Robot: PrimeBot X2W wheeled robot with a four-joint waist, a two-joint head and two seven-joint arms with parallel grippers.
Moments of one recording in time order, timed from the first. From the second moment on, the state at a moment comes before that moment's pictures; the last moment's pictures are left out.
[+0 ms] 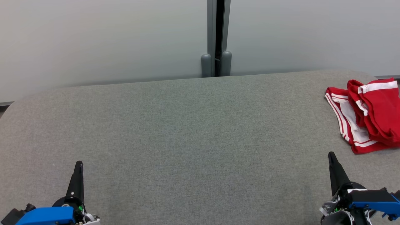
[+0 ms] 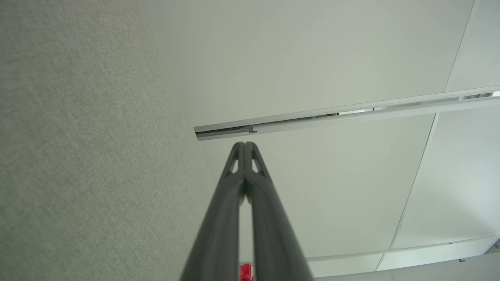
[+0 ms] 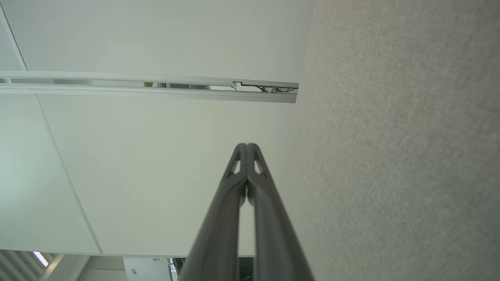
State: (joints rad) left arm -0.09 0.05 0.11 0.24 -1.50 -0.13 0.09; right arm -0.09 -0.06 -0.11 0.24 1.50 0.13 0.09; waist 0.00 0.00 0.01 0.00
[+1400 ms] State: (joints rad) left arm -0.10 0.05 0.11 0.25 -1.61 -0.13 0.11; right arm -0.10 -0.05 -0.11 0.24 1.61 0.13 0.11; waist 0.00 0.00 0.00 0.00
